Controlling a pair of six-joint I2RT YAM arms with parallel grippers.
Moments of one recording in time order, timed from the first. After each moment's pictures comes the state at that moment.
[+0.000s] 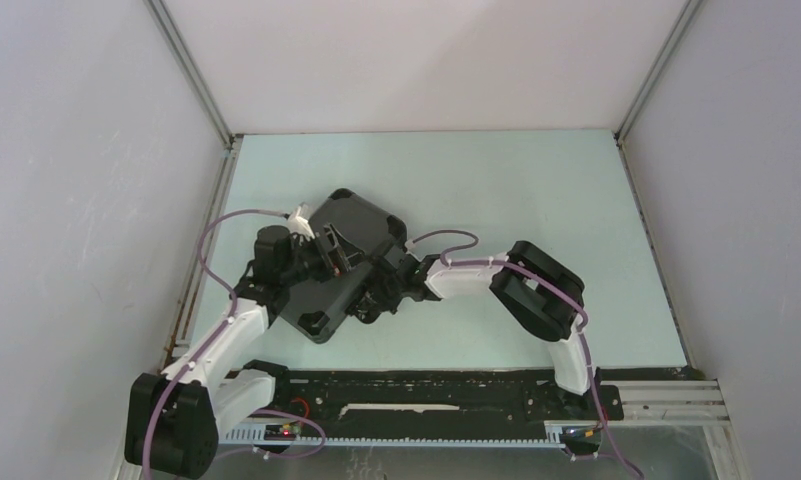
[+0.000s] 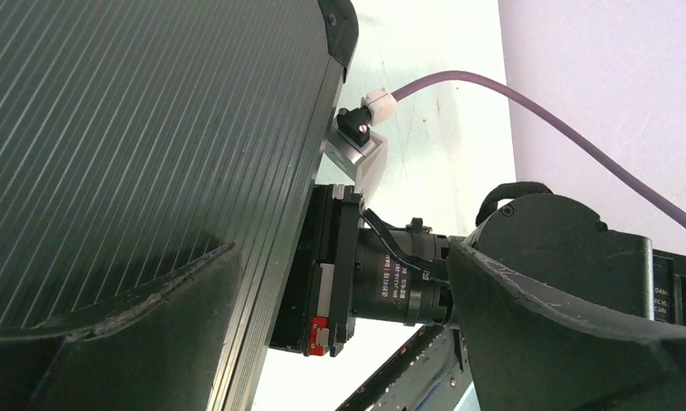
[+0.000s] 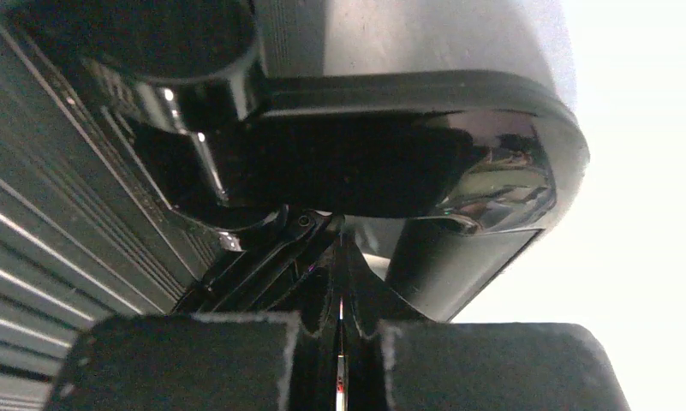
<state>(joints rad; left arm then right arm) -0.20 1.01 0.49 0.02 0.52 -0.70 0.99 2.04 1.22 -0.12 -0.09 1.55</state>
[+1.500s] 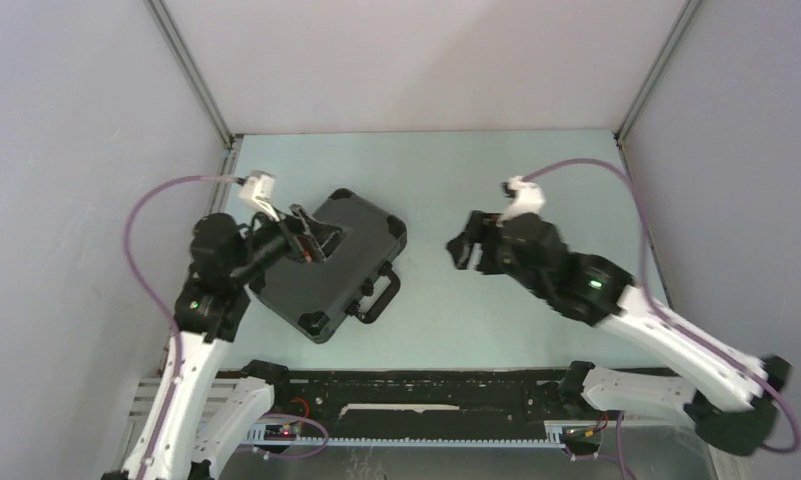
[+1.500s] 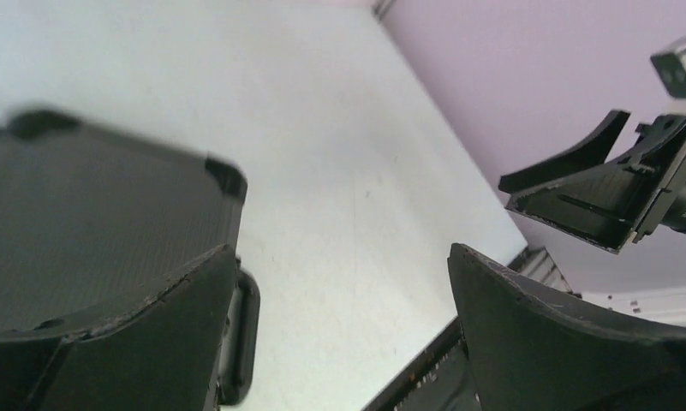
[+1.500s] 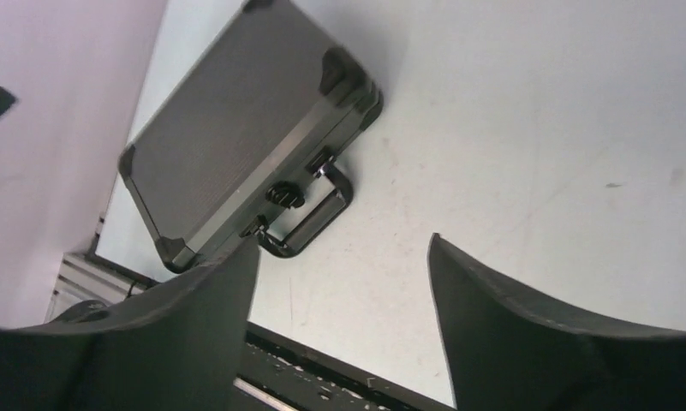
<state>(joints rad) -0.20 0.72 0.85 -0.35 0.52 -0.48 0.93 1.08 1.14 -0.59 0.36 0.72</state>
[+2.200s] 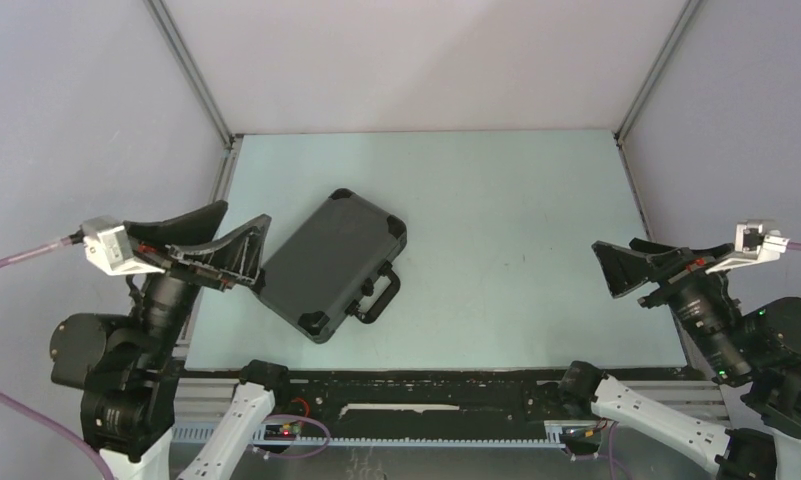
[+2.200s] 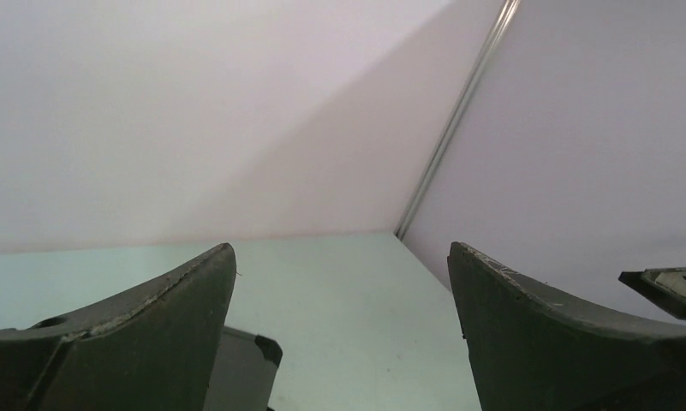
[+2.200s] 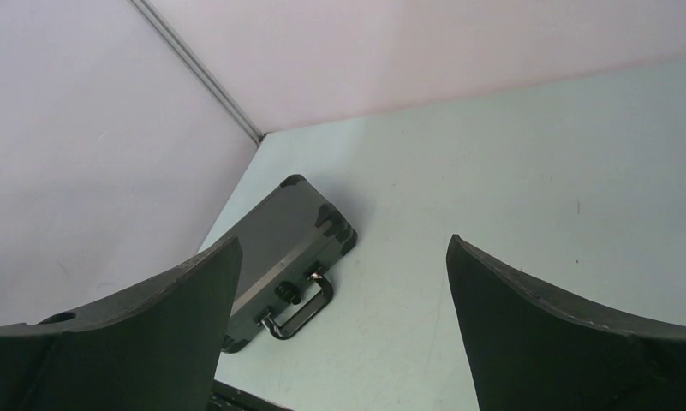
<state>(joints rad) -0.20 0.50 1.33 -0.49 0.21 -0.43 0.91 0.45 1.37 -0.89 0.56 0.47</state>
